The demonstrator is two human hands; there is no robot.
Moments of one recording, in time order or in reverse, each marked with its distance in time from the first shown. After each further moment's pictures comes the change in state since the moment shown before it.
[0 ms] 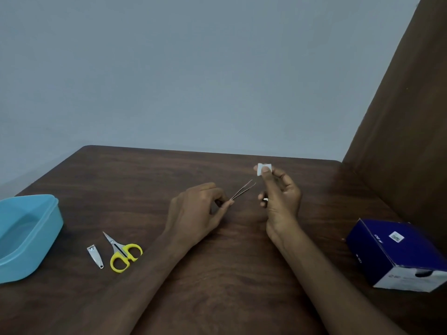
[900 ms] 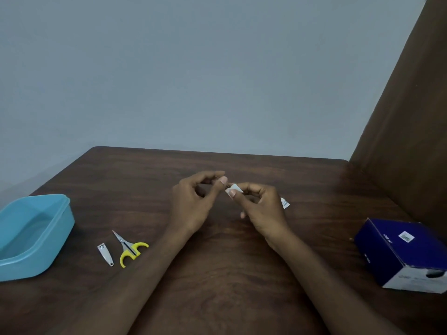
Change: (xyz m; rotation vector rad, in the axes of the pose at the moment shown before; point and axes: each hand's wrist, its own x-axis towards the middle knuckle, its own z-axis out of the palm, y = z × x) left_hand 0.008 -0.006 -0.004 -0.620 0.160 -0.340; right_hand -0.018 0.017 0.003 -0.401 -0.472 -0.083
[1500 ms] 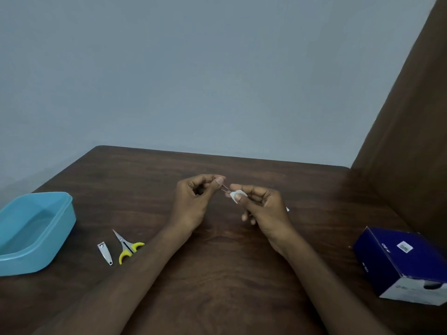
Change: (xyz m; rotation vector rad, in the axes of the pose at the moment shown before) left_hand 0.008 -0.007 0.006 -0.381 -0.027 -0.134; right_hand 0.002 -0.007 -0.013 0.080 -0.079 0.035
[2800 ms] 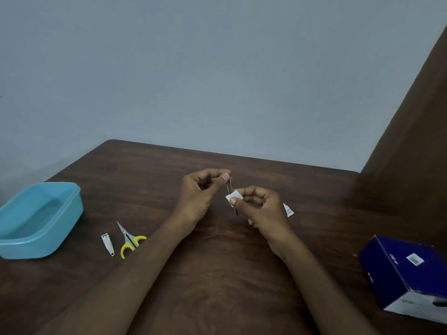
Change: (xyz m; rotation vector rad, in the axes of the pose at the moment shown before) left_hand 0.007 0.002 0.013 -0.084 0.001 -0.071; right_hand 0.002 0.004 -0.004 -0.032 -0.002 0.036
